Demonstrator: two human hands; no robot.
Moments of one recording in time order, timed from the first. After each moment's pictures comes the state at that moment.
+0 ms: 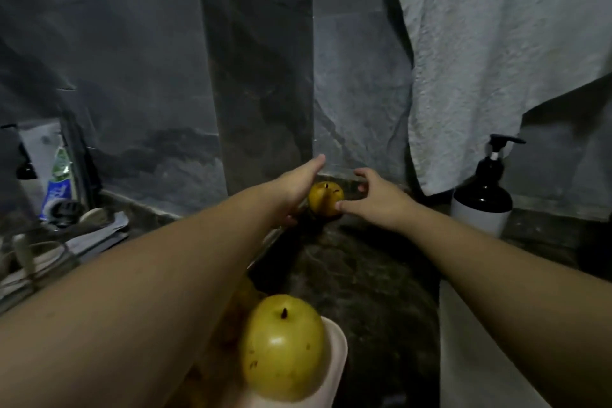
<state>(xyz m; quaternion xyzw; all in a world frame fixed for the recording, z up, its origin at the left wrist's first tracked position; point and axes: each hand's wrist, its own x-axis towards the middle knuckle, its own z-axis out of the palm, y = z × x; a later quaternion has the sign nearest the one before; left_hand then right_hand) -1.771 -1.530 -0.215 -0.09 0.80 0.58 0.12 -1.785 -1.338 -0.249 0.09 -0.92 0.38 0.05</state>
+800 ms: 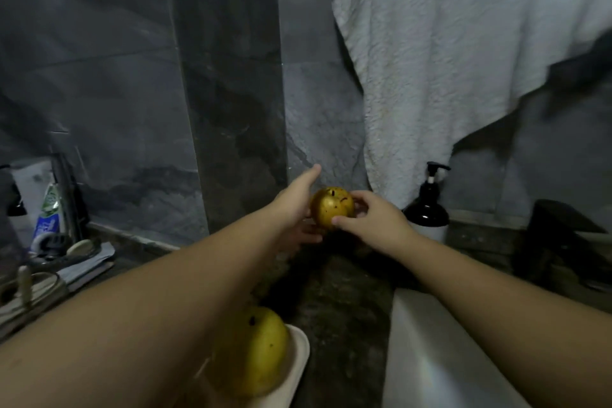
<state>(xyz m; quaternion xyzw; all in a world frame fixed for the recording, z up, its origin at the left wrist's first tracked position) -1.701 -1.471 -0.178 -0.05 0.71 0.69 0.12 -1.720 -1.300 -0.231 0.06 -0.89 0.43 0.16</state>
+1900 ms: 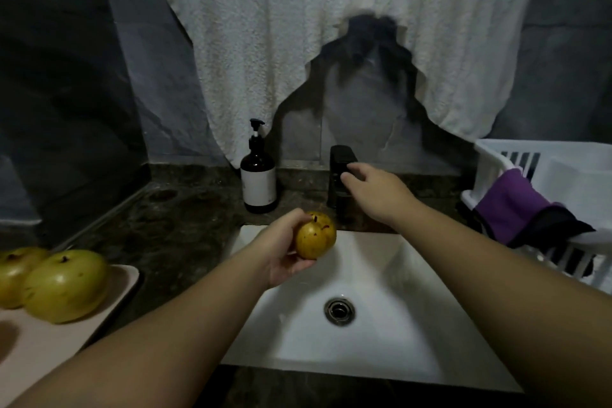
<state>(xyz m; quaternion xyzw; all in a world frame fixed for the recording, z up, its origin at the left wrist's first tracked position) -1.552 -1.262 -0.272 -0.06 0.61 0.74 0.28 -1.531 -1.068 -0.215 -0.10 -0.93 0.31 0.17</state>
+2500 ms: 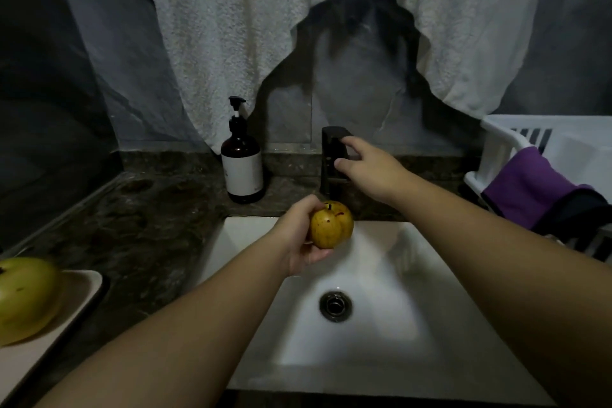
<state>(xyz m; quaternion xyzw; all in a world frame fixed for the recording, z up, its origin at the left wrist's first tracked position) -1.576 -1.214 -0.290 -0.04 0.60 0.73 0.33 -1.559 -1.055 -0.220 -0.09 -0.91 0.38 0.16</state>
